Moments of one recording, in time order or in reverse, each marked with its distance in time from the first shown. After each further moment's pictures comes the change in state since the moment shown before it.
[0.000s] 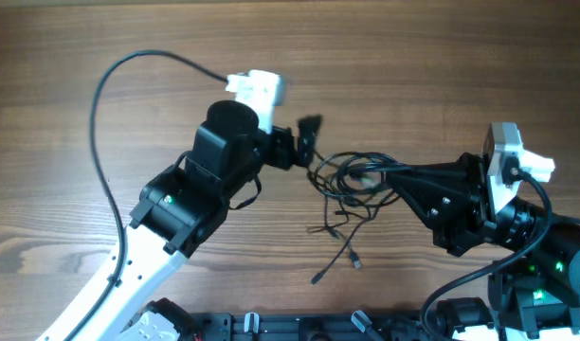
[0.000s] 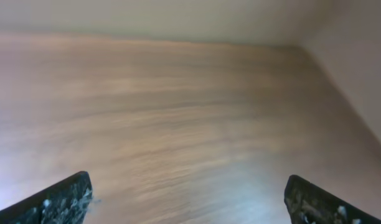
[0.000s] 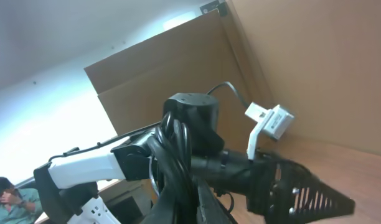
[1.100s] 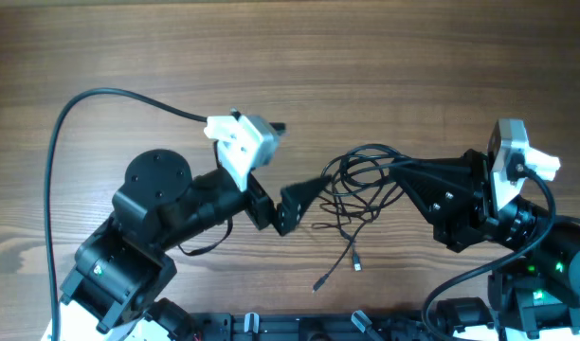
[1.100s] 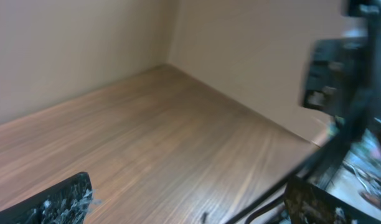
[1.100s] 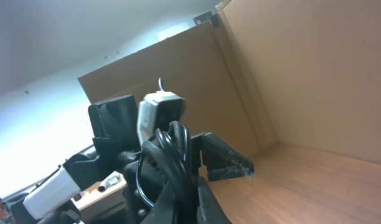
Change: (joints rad) left arm 0.000 -0.276 0.000 0.026 0.542 0.298; right arm 0.000 0.000 0.000 0.003 0.053 0.000
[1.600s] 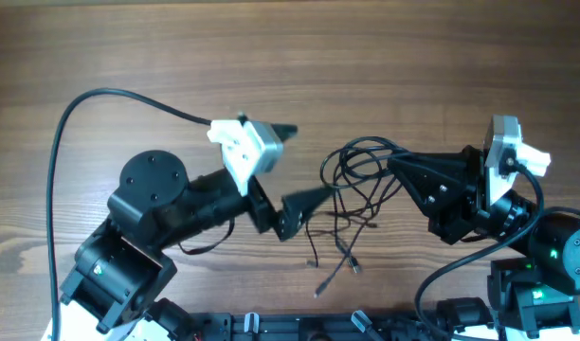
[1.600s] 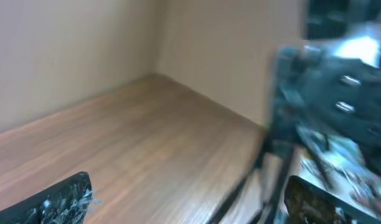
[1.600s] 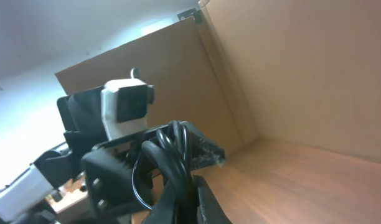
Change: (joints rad) left arm 0.000 0.000 0.000 0.046 0.011 -0.030; right arm 0.000 0.002 0.000 -0.112 0.039 -0.135
